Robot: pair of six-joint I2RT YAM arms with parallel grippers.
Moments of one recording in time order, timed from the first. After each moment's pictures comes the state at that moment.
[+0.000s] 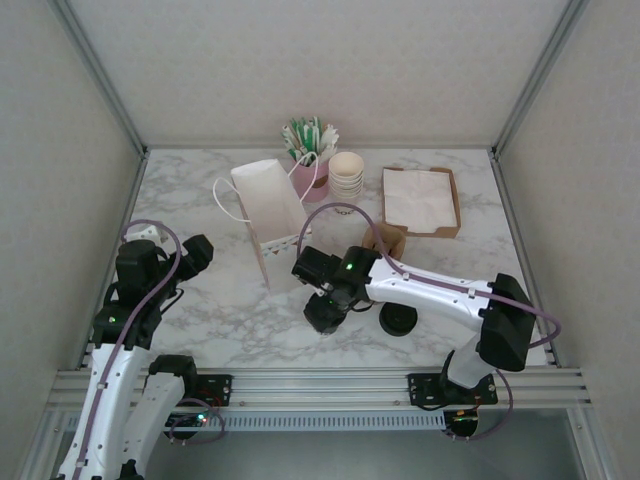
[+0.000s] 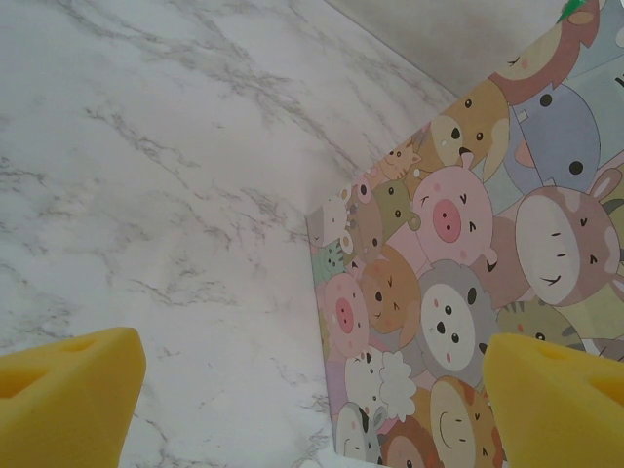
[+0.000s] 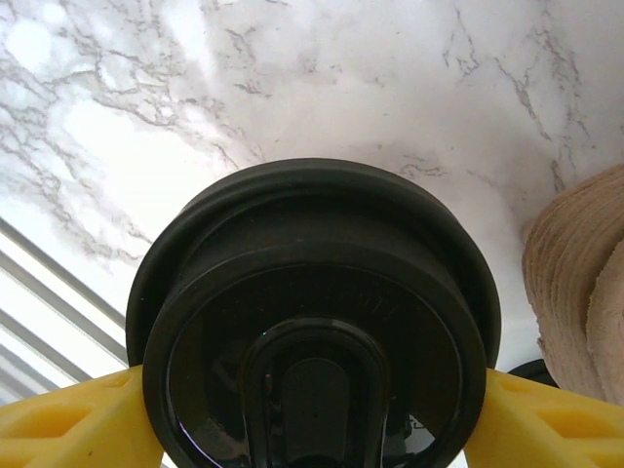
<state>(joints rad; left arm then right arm) -0.06 0.60 0.73 -0.67 0.06 -0.58 1.13 1.57 1.29 -1.07 0.05 0.31</state>
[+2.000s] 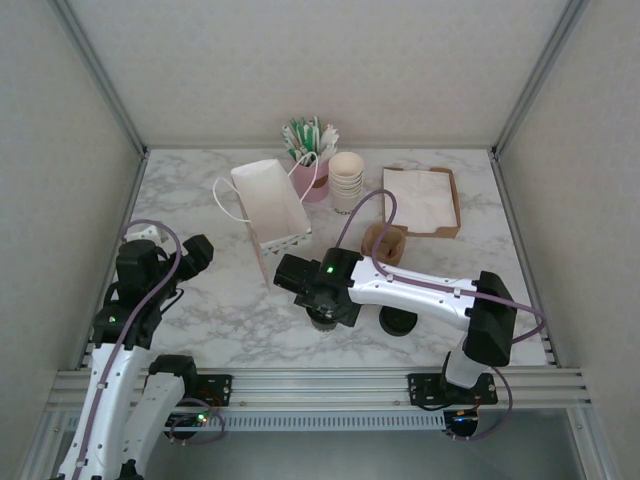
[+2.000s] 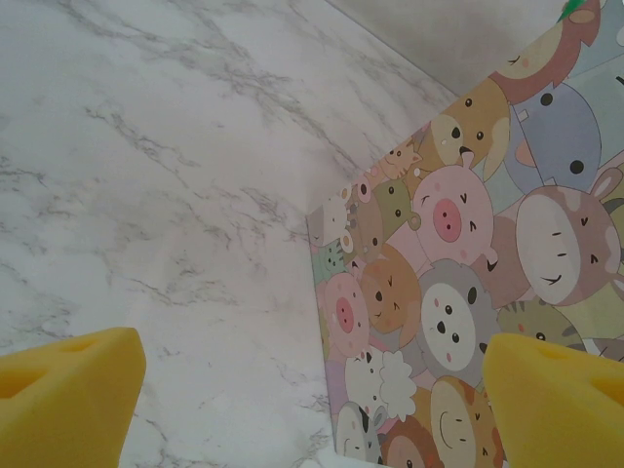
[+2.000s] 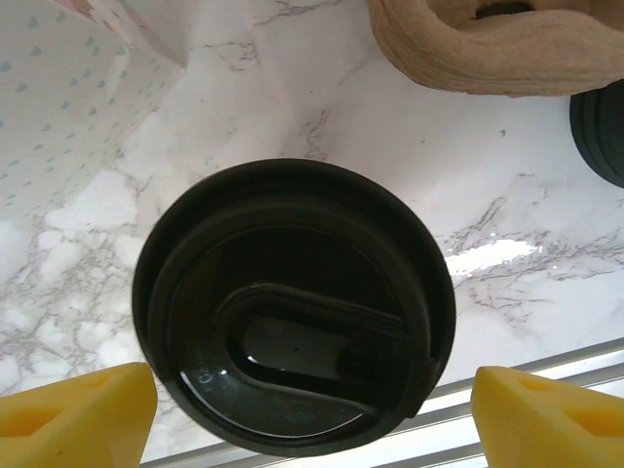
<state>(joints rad) -0.06 0.60 0.73 -0.67 0.06 -0.58 1.23 1.67 1.46 -1.23 0.22 1.54</state>
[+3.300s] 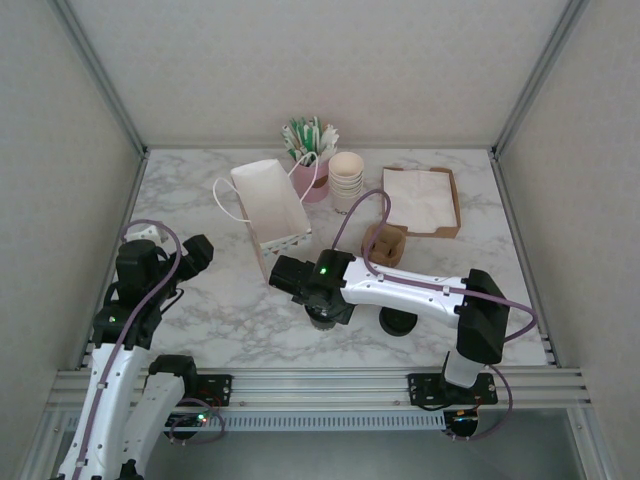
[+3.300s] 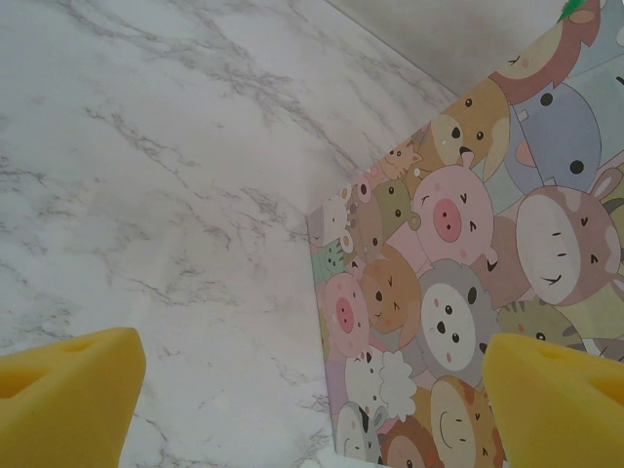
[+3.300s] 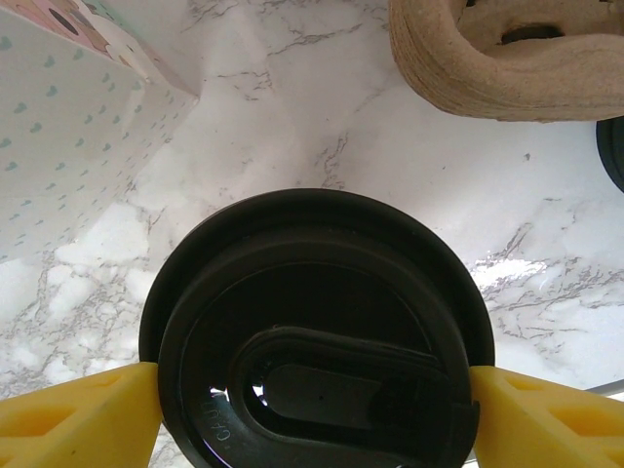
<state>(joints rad) -0.06 0.61 0.73 -0.67 0.06 -0.58 1.23 1.71 1.45 -1.18 0.27 1.56</state>
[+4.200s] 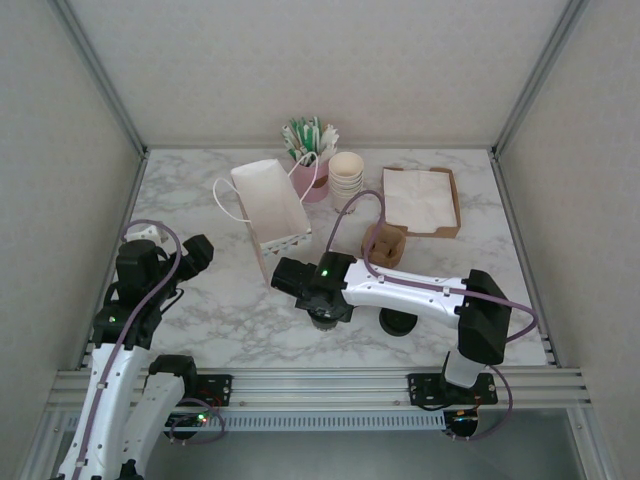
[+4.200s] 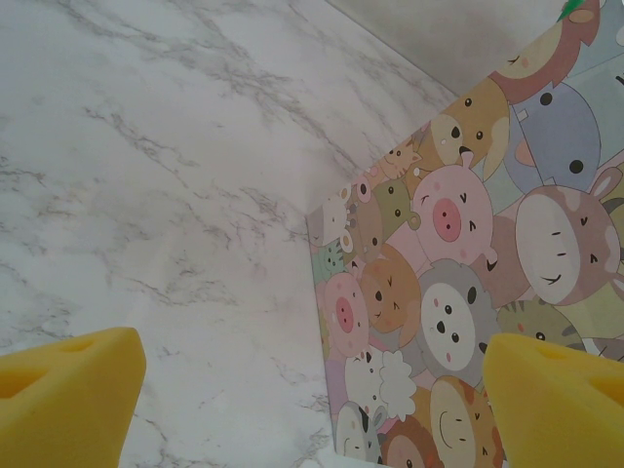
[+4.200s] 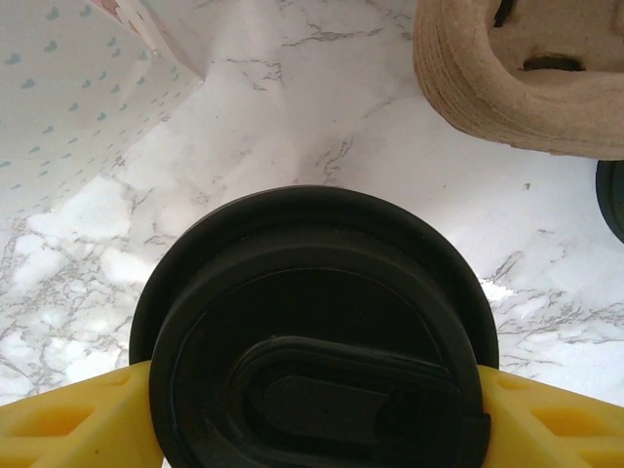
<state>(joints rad) -0.07 0.61 0.73 -0.67 0.06 -0.58 1.22 1.71 1.41 -1.15 0.26 1.40</state>
